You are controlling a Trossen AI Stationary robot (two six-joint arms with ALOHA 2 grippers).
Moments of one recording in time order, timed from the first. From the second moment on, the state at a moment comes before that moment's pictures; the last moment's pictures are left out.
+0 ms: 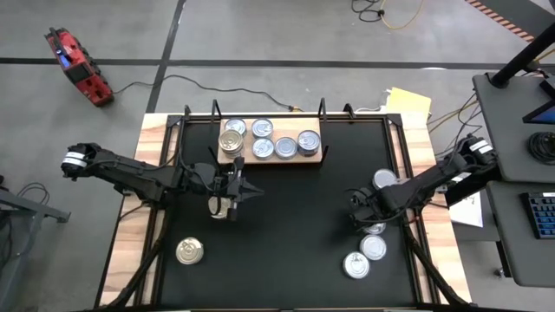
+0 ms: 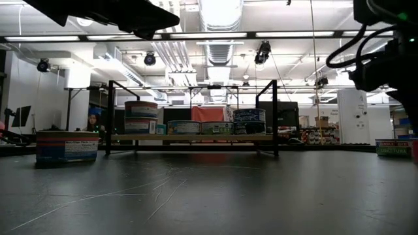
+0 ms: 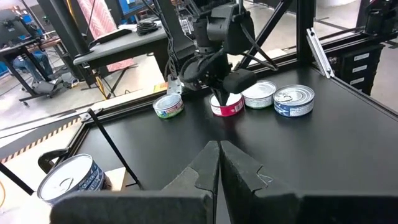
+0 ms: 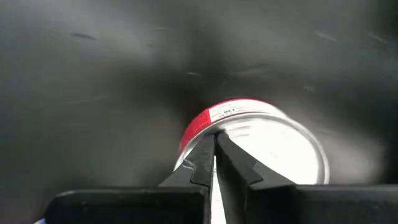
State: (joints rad) left arm -0.12 1.14 0.62 0.32 -0.07 0.24; right arm 0.41 1.36 0.71 -0.89 0.00 1.49
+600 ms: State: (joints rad) left arm -0.12 1.15 0.62 0.32 -0.07 0.16; right arm 0.38 1.55 0.71 -0.19 0.19 1.13
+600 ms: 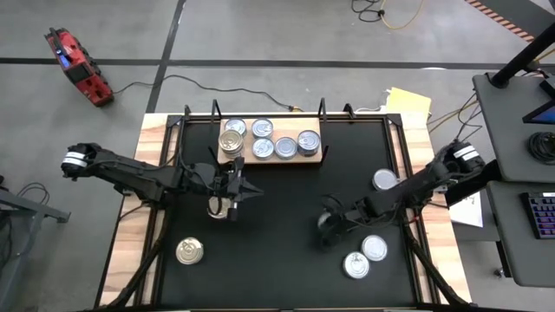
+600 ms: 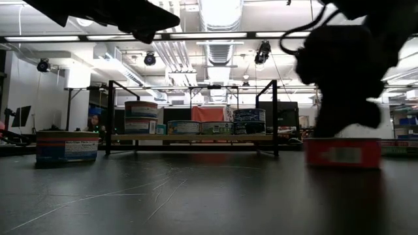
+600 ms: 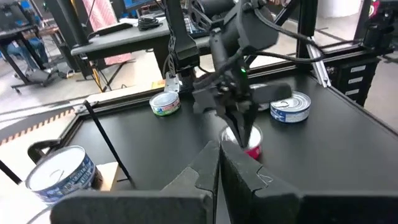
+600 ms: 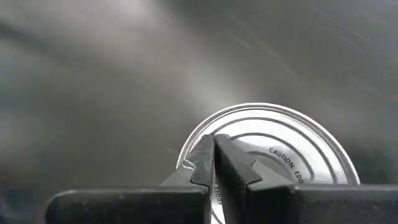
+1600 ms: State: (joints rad) left arm -0.24 1.56 0.67 0.65 -0.07 -0.12; right arm 0.38 1.55 0.78 -0.24 0.23 0.79
